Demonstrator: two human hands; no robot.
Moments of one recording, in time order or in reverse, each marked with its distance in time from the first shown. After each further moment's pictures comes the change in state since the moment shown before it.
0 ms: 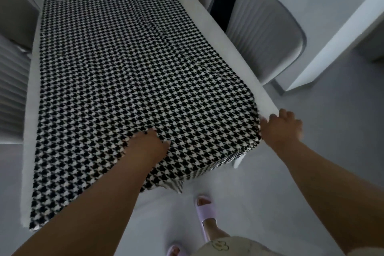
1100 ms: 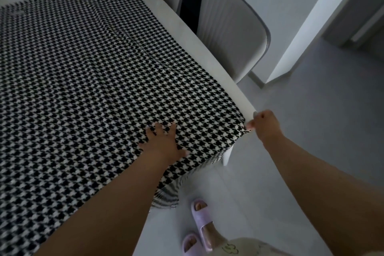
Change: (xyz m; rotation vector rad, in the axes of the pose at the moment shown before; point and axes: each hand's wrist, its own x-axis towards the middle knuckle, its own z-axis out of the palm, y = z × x) left_hand 0.001 0.092 0.009 0.147 -0.073 0.274; right_hand 0.019 0.029 0.025 1.091 -0.045 0.341
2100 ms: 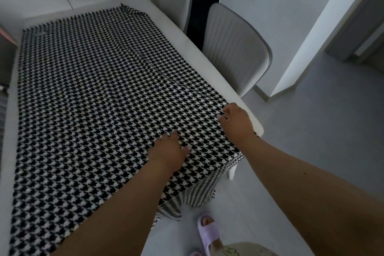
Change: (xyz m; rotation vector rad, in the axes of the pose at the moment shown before) left_hand -0.013 -0.005 -0.017 -0.095 0.180 0.049; right_hand -0.036 -0.080 0.038 -0.186 -0.021 -0.481
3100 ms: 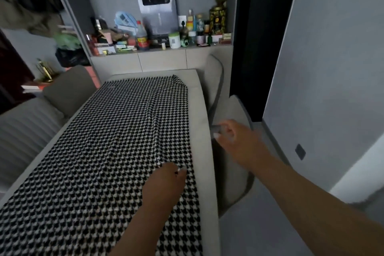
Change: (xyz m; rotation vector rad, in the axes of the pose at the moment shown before) left_hand 0.059 0.209 -0.124 -0.468 0.675 -0.346; right_hand 0.242 -0.013 -0.187 0.146 -0.300 -0.620
